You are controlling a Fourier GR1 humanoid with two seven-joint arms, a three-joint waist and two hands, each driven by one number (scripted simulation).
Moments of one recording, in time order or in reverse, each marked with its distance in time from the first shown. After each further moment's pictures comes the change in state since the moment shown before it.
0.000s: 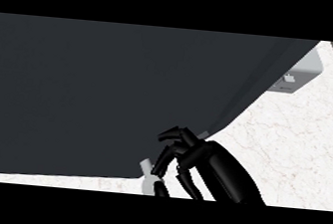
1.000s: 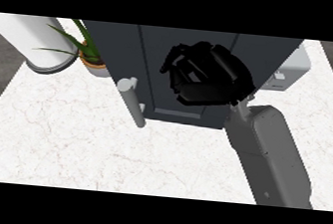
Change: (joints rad) left arm 0.163 -0.069 0.278 0.004 0.192 -0.237 0.051; right arm -0.556 0.006 -0.368 0.589 -0.287 0.210 -0.137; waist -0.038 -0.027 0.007
